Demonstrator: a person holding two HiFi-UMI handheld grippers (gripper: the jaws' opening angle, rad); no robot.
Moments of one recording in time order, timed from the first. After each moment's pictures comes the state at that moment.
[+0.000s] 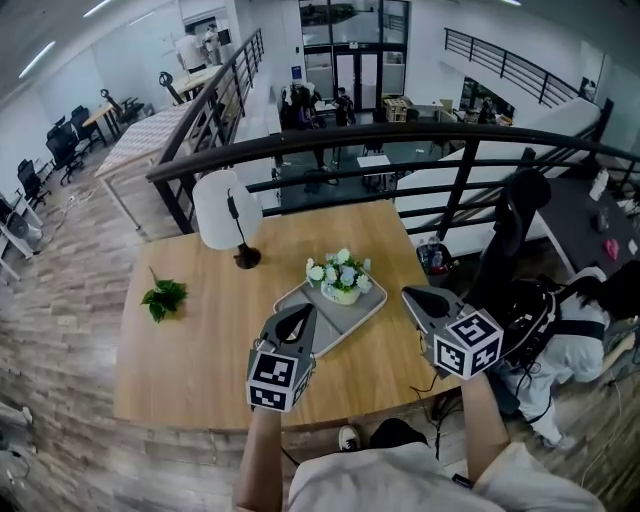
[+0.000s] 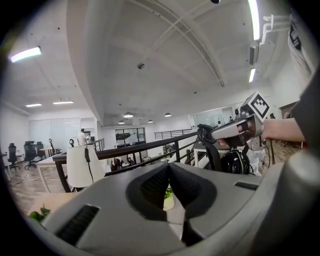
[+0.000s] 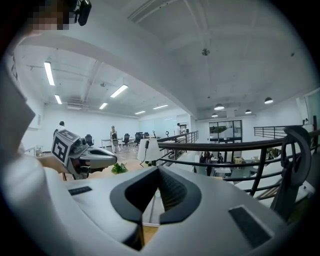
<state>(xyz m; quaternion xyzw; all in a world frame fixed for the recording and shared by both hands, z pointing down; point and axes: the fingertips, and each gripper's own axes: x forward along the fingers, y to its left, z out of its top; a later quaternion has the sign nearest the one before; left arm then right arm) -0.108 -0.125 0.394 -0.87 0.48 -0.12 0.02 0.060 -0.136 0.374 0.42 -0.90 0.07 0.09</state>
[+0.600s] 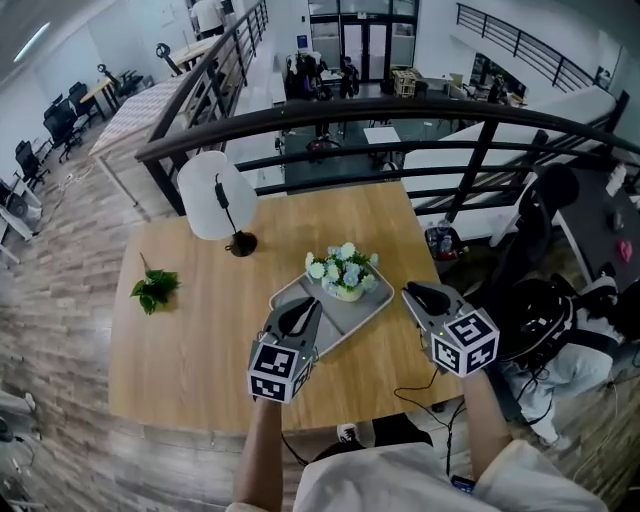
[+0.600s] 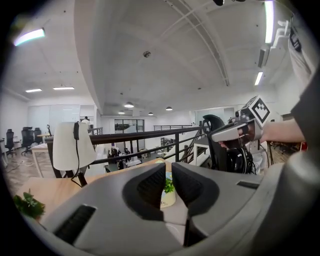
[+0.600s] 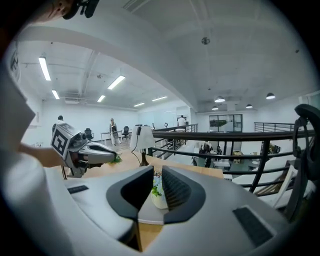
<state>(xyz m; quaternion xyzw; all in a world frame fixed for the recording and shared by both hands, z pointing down) -0.106 -0.188 0.458 -0.87 0.47 -0.13 -0.04 0.063 -0.202 0.441 0.41 -0.90 0.09 0.14</state>
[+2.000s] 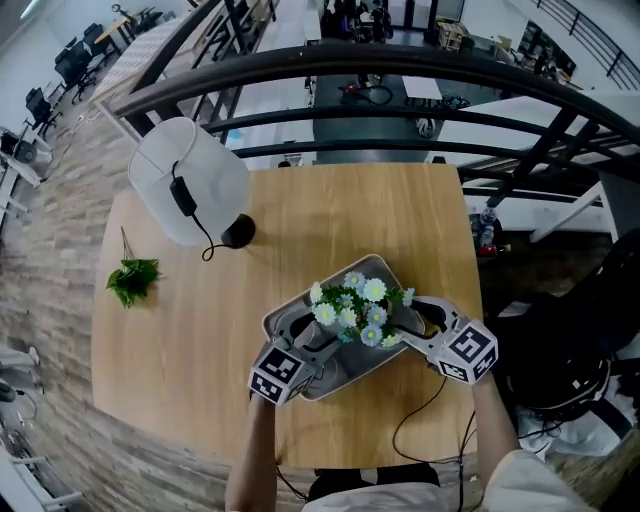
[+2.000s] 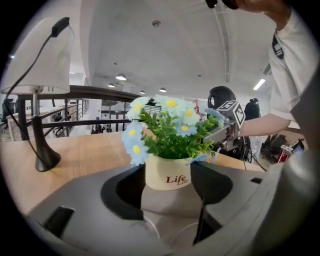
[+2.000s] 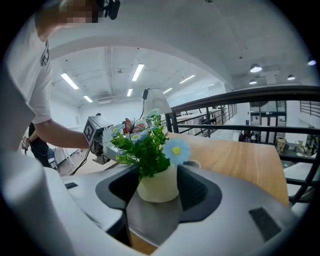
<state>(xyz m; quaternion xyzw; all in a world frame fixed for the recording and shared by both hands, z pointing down) -0.104 -0.297 0.648 -0.89 0.37 -0.19 -0.15 0.007 -0.321 0.635 0.19 -0.95 0.13 0.19</state>
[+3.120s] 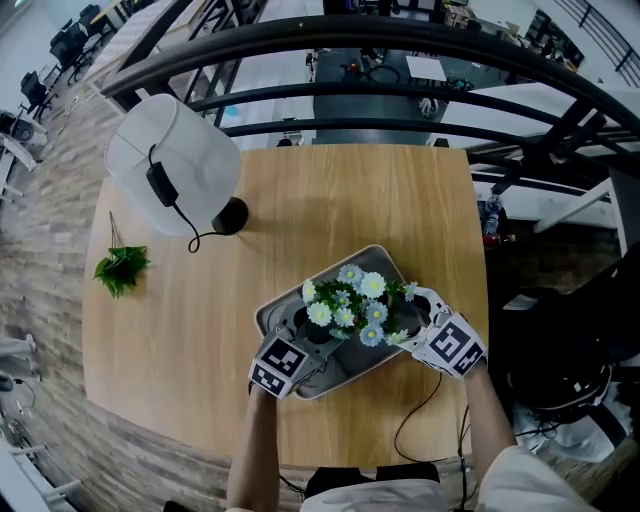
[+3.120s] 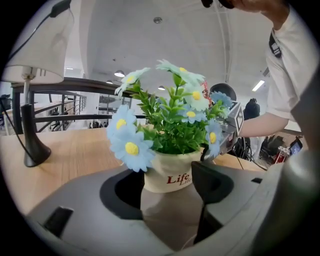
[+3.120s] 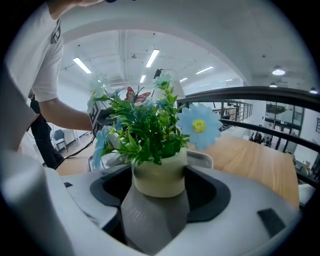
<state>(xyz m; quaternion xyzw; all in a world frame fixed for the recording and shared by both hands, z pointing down) -0.094 -0.313 0.672 -0.90 0.36 -0.19 -0.16 -0.025 -0.324 0.681 0.12 -0.95 0.07 0.27</state>
